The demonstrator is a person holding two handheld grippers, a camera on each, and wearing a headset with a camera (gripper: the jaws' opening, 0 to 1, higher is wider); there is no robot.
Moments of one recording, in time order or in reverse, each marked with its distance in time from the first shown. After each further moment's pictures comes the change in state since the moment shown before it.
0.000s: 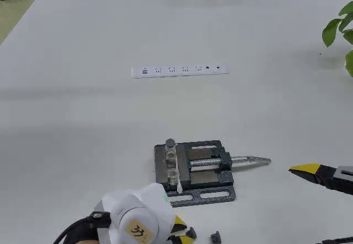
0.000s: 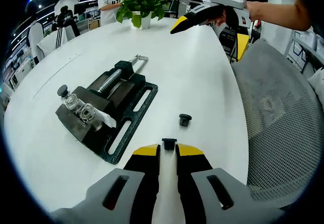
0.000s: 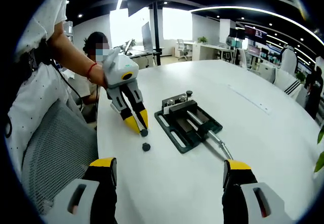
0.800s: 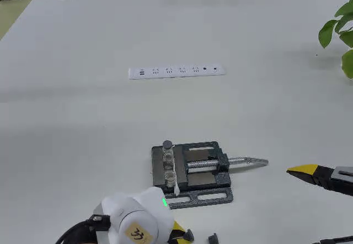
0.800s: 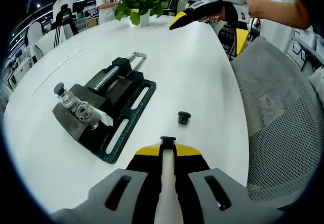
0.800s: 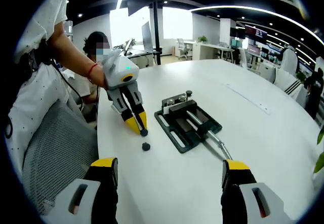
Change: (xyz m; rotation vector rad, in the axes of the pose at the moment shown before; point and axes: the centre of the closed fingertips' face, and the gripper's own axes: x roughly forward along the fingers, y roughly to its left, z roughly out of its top) left arm 0.002 -0.003 -0.003 0.002 0.014 -0.011; right arm -0.002 0.001 0.001 -0.003 0.007 0.004
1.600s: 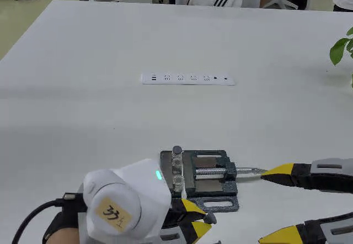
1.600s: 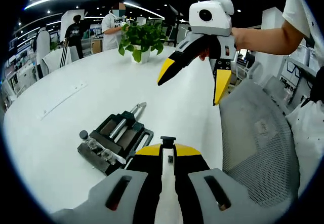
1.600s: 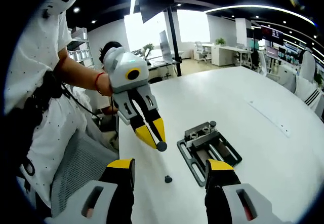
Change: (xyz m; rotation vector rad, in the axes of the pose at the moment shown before) left arm -0.067 -0.010 0.084 -0.029 -0.258 -0.023; right arm 0.007 0.034 0.088 -0.010 -0.029 0.207
